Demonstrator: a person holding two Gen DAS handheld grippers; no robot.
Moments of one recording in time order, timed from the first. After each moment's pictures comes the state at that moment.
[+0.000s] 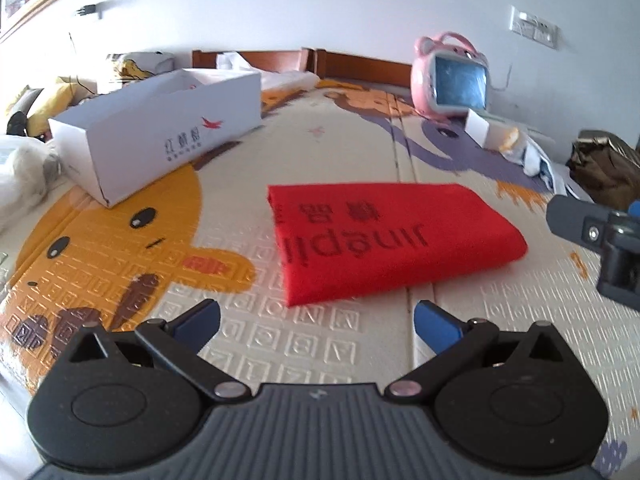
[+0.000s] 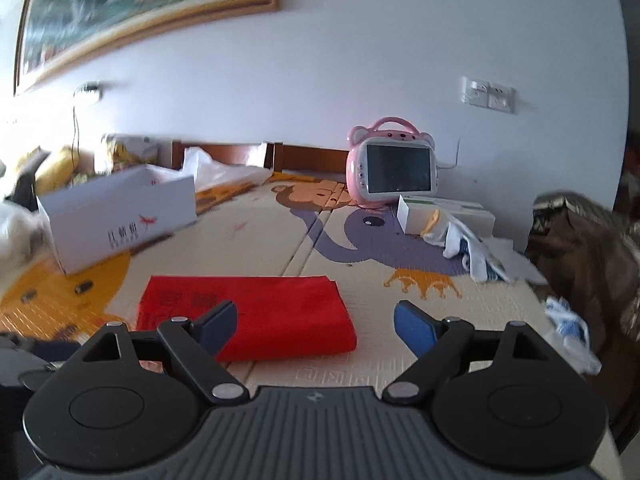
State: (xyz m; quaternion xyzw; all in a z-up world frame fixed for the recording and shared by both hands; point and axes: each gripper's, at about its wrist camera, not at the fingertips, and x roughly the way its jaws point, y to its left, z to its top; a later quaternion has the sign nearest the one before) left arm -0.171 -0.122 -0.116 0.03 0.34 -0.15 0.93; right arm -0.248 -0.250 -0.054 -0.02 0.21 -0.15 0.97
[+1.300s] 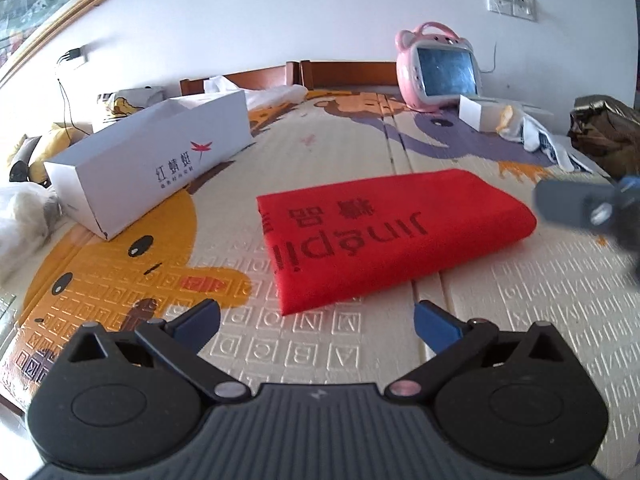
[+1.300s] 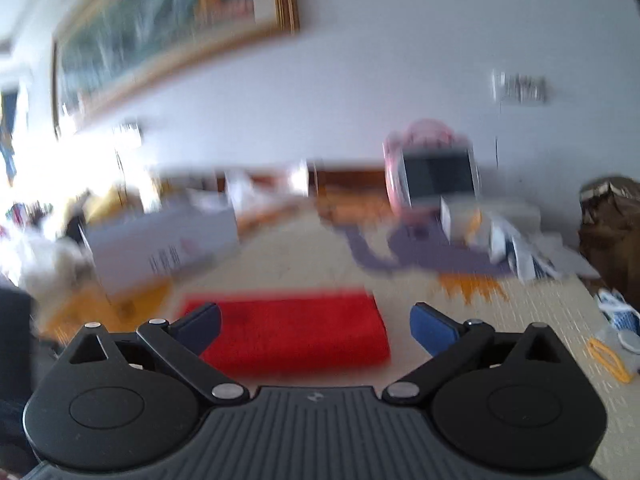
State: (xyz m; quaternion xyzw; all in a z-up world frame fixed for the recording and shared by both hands) left arm -0.175 -0.141 -0.131 0.10 0.31 -0.15 0.93; right arm -0.247 -0.283 -0.077 0.03 0.21 -0.08 0.97
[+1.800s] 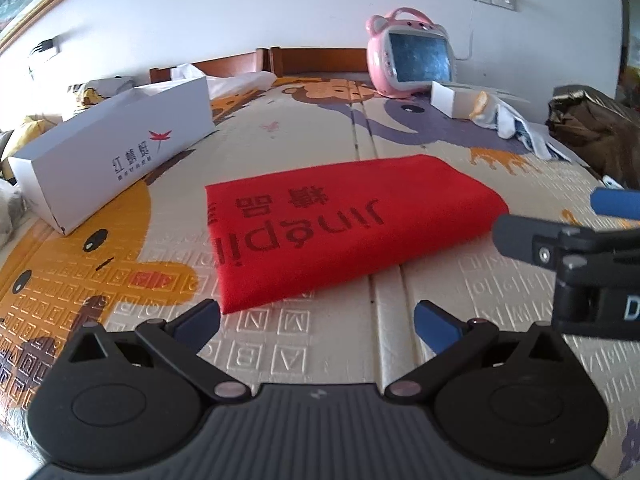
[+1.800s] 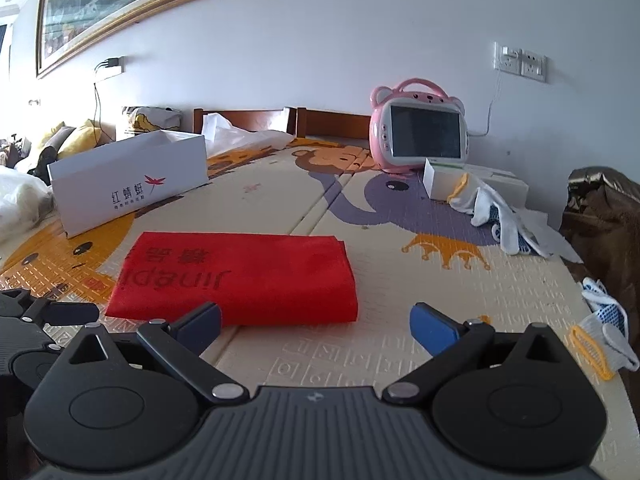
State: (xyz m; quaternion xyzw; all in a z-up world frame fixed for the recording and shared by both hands) left arm -0.167 -0.163 -0.138 0.09 0.33 -0.18 0.92; right arm -0.240 -0.297 -0.092 0.01 0.26 -0.09 0.96
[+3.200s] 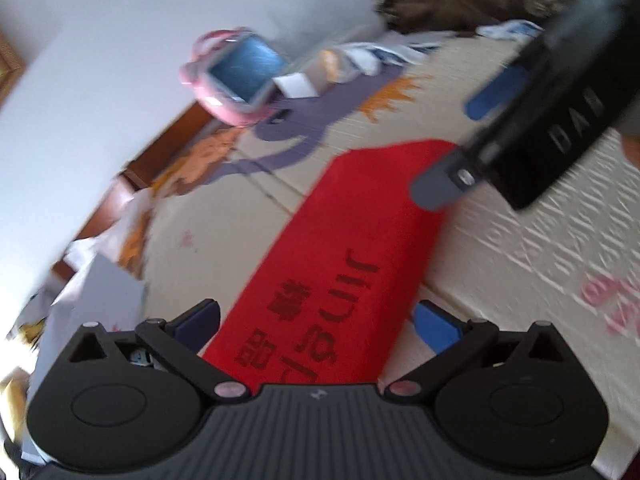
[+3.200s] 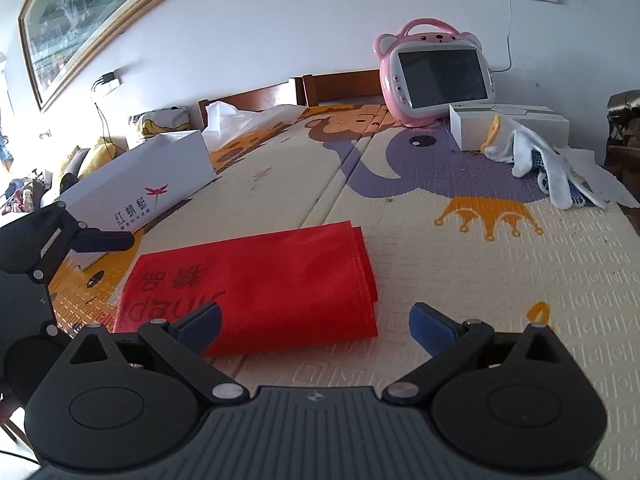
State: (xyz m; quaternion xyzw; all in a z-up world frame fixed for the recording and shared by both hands) left arm -0.126 -0.191 -0.123 0.42 0.22 -0.39 0.79; right arm -0.185 -0.337 -0.098 0.12 0.30 -0.04 0.95
